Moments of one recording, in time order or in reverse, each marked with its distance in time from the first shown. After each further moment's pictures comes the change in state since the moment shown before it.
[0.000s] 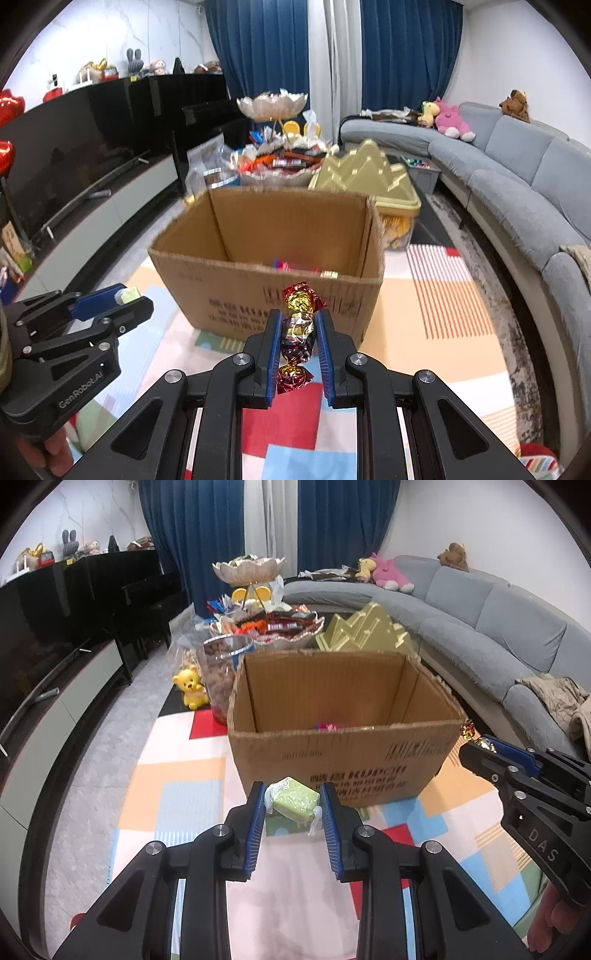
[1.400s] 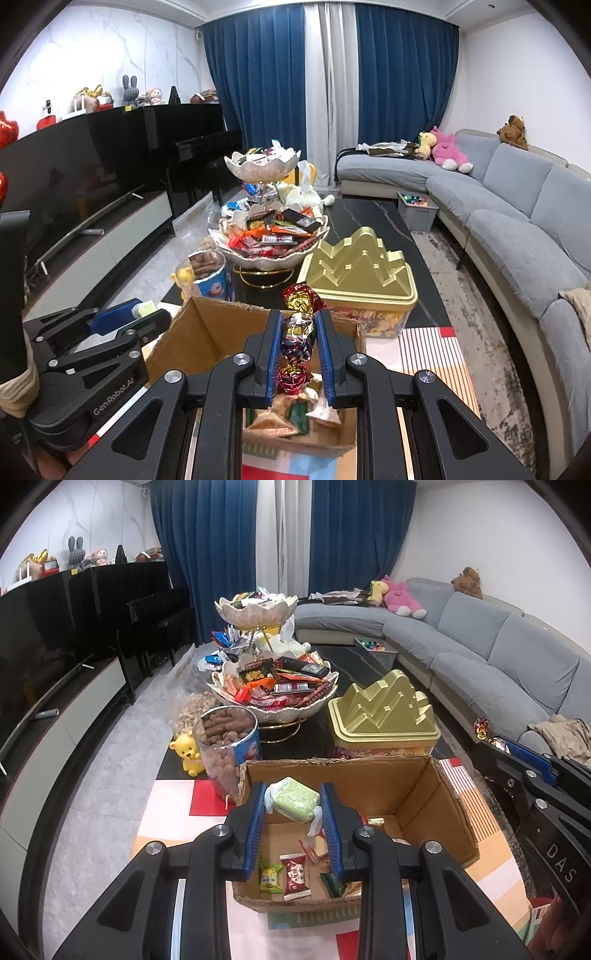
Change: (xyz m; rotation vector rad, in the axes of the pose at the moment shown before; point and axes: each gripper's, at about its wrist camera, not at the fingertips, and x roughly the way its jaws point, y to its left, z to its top) left arm 0.040 0.006 0.115 -0.045 -0.056 0.019; right arm 0.027 -0.009 0.110 -0.008 -0.082 -0.011
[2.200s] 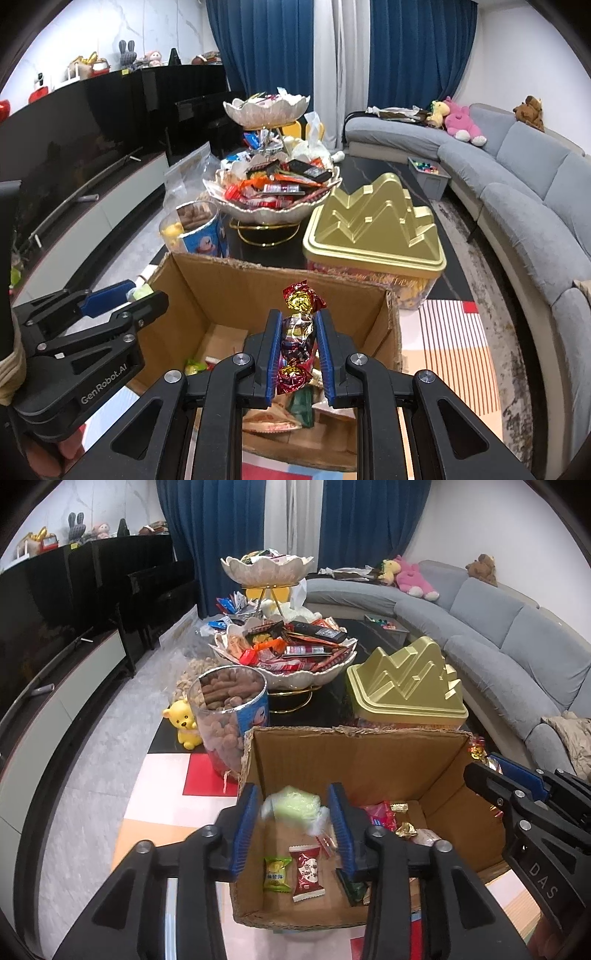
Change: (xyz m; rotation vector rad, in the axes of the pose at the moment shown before) left arm 0.051 0.017 -0.018 -0.036 0.094 0.010; right arm 0.064 0.007 -0.024 -0.023 0.147 0.012
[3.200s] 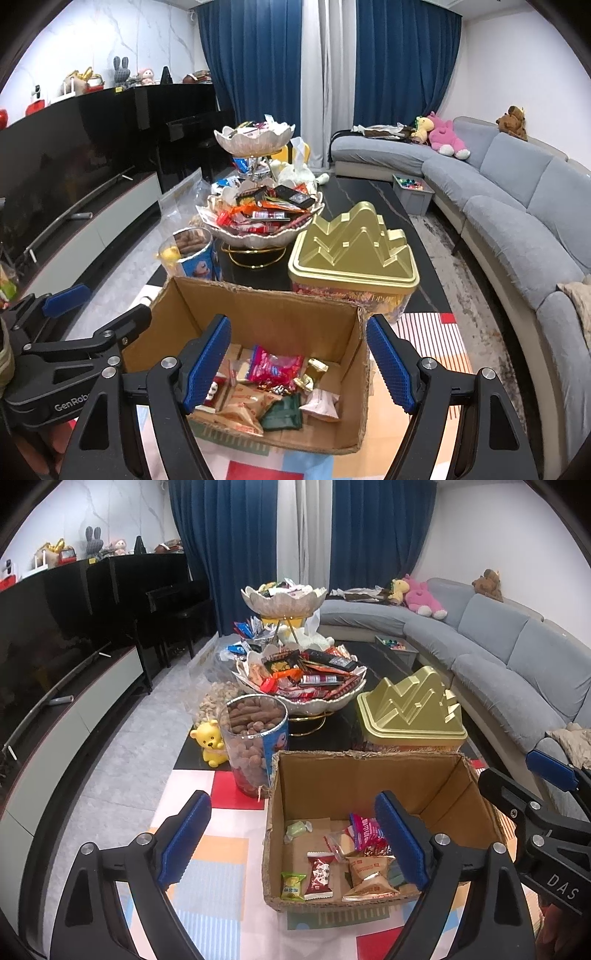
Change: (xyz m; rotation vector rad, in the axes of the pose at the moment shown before) left arm -0.045 0.006 0.006 -0.011 -0.086 0.053; right arm -0.044 -0.005 0.009 0.021 -0.086 -0.047
